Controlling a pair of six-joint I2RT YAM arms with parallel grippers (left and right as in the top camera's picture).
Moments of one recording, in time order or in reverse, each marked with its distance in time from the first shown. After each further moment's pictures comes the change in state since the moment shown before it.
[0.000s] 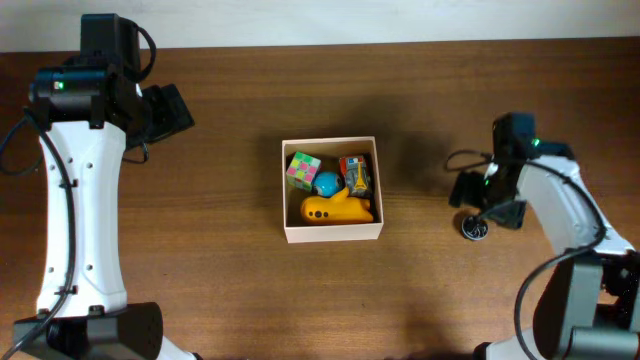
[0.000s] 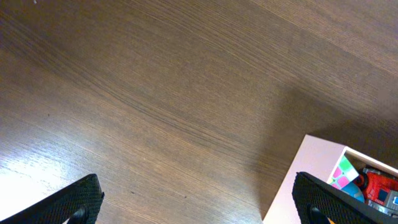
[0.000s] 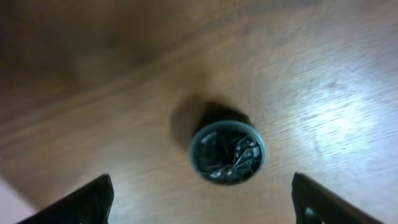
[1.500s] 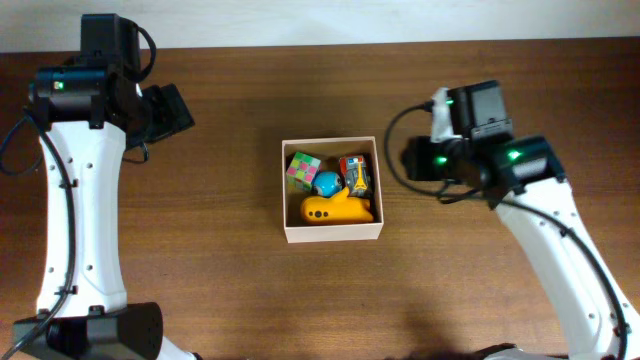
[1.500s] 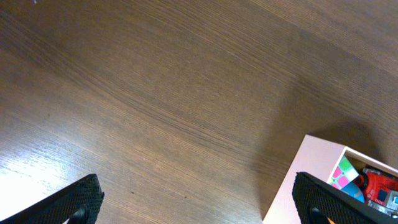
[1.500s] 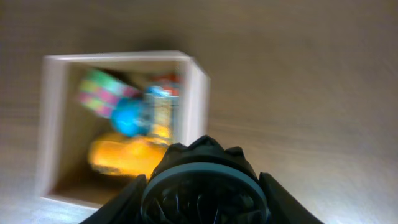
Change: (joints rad) left arm 0.000 0.000 0.000 0.000 0.000 0.000; right arm 0.386 -0.244 0.270 0.009 -0.109 -0.065
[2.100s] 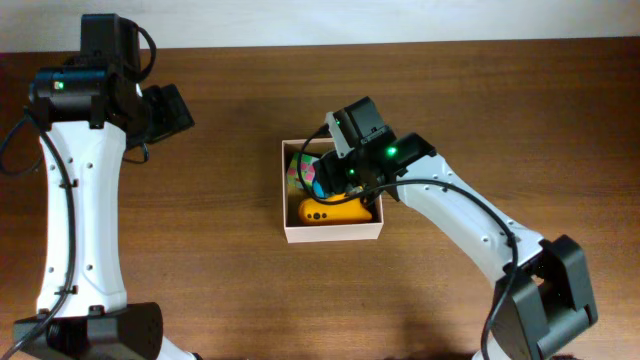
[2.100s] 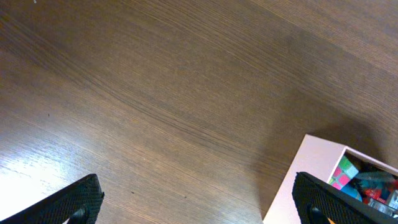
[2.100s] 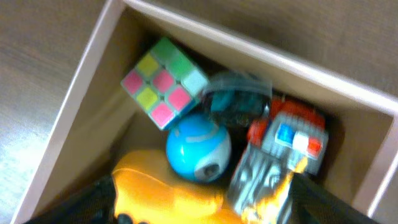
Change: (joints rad) left arm 0.000 0.000 0.000 0.000 0.000 0.000; right arm 0.267 0.328 0.007 0.245 0.032 -0.129
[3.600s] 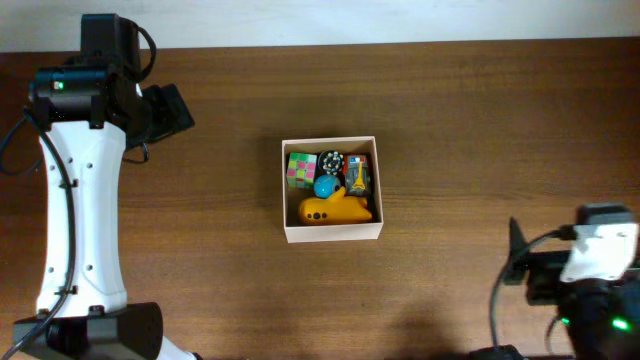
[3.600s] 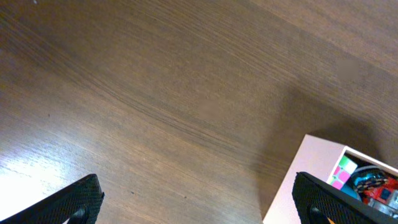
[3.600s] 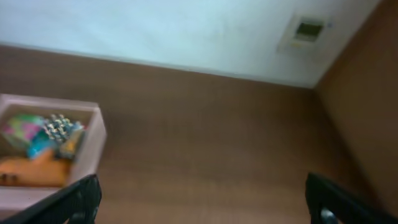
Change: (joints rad) left arm 0.000 0.000 0.000 0.000 0.000 0.000; right arm -0.428 -1.244 -0.261 -0.328 0.285 -0.233
